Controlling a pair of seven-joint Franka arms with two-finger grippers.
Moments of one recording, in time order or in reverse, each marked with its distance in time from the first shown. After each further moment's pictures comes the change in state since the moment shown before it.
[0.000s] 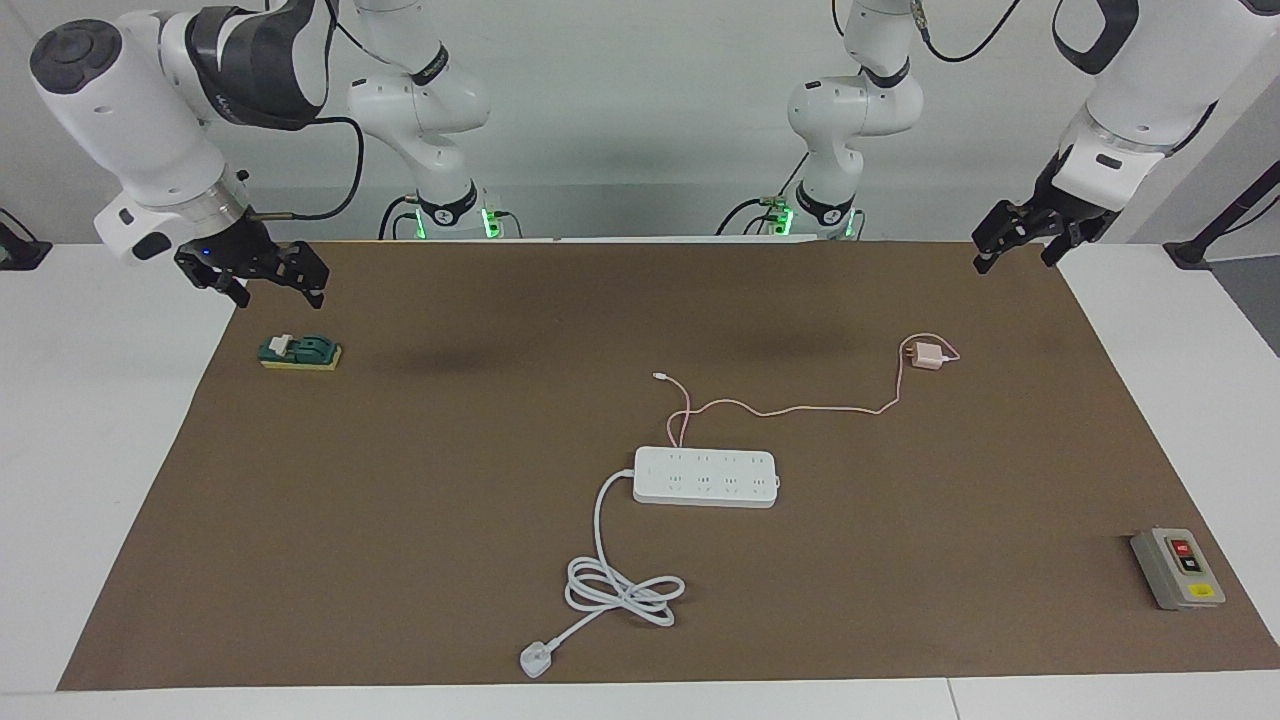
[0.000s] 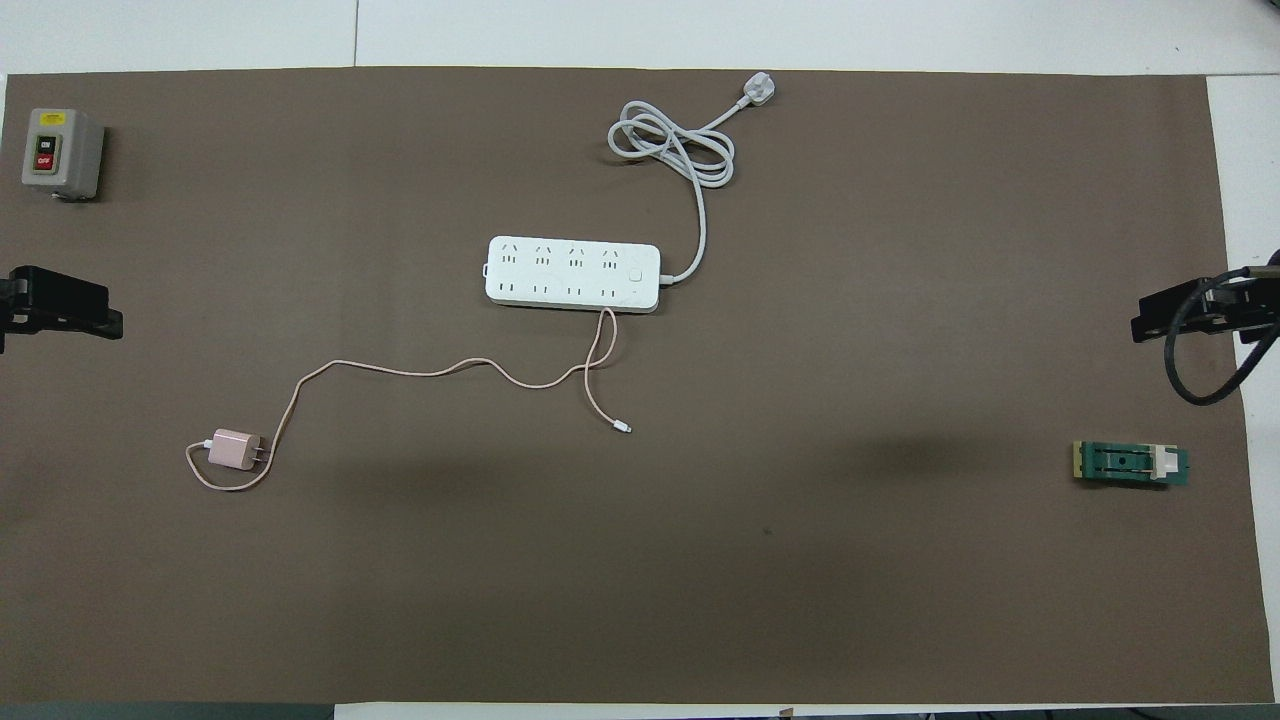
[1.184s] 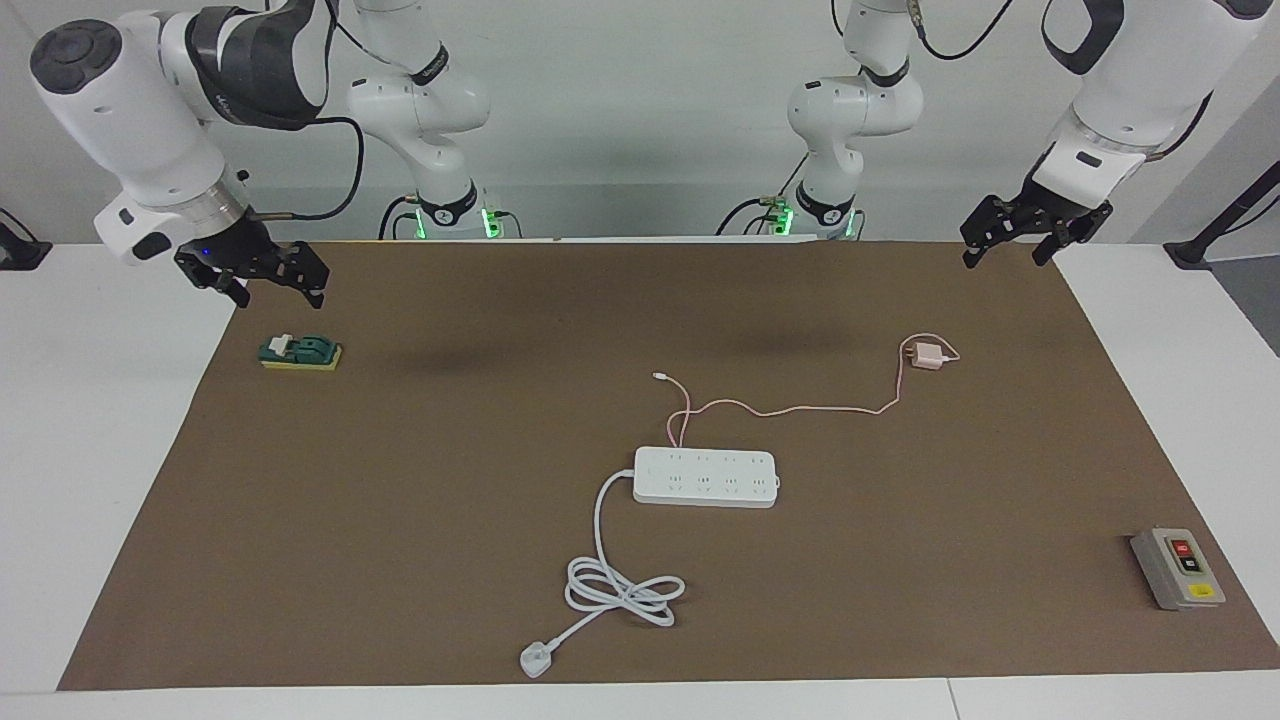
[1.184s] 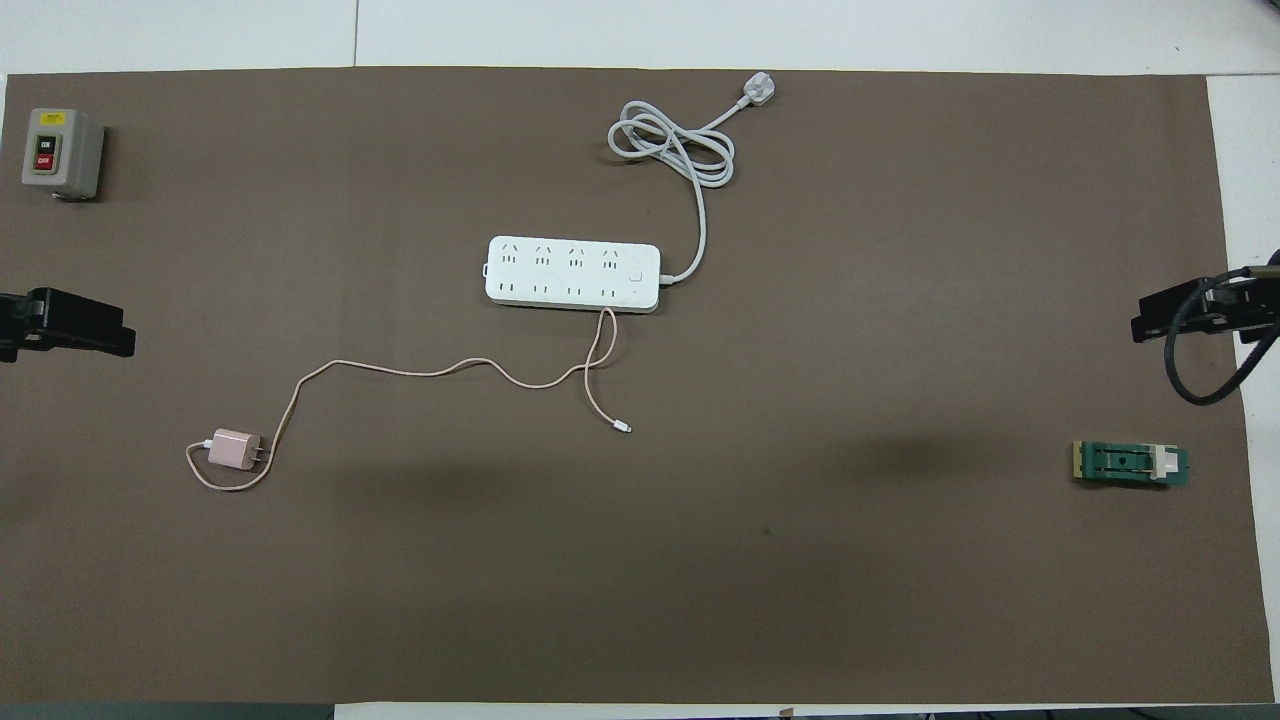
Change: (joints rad) left arm -0.002 -0.018 -0.010 -0.029 0.001 -0.004 0.065; right arm 0.000 0.000 0.000 0.000 0.000 0.000 0.000
